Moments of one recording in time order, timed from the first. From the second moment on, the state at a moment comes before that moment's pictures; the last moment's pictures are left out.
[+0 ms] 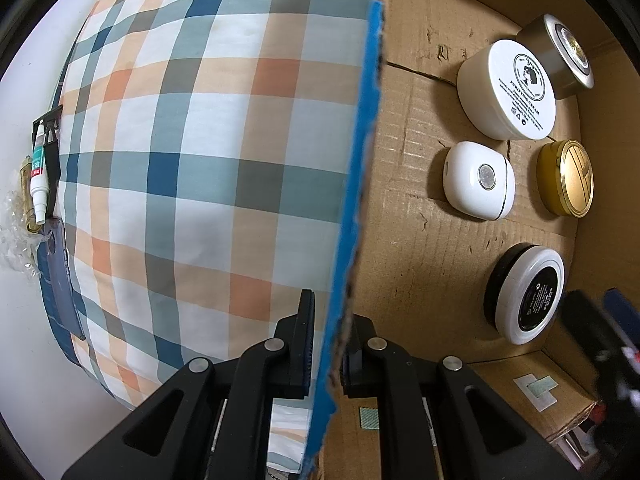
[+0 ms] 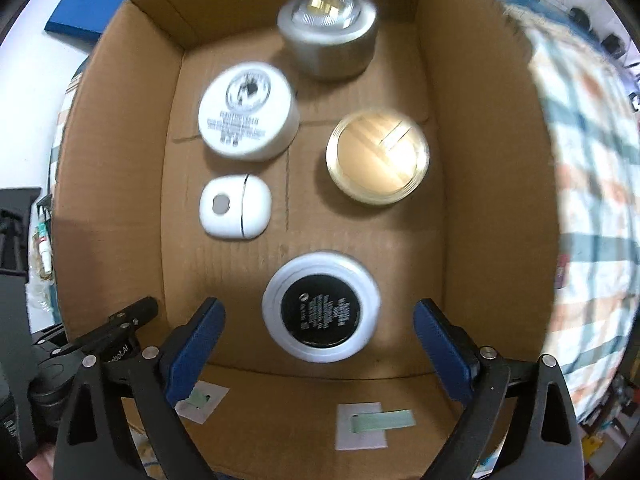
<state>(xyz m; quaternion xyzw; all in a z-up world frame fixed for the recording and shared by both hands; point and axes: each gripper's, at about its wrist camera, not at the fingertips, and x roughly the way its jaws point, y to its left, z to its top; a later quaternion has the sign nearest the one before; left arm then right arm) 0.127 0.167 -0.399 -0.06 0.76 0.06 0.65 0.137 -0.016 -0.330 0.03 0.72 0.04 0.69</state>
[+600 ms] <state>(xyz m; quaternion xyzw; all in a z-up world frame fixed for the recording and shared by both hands) 0.130 0.159 -0.396 -0.04 0.76 0.06 0.65 0.127 -0.037 -0.231 0.04 0.65 0.04 0.76</state>
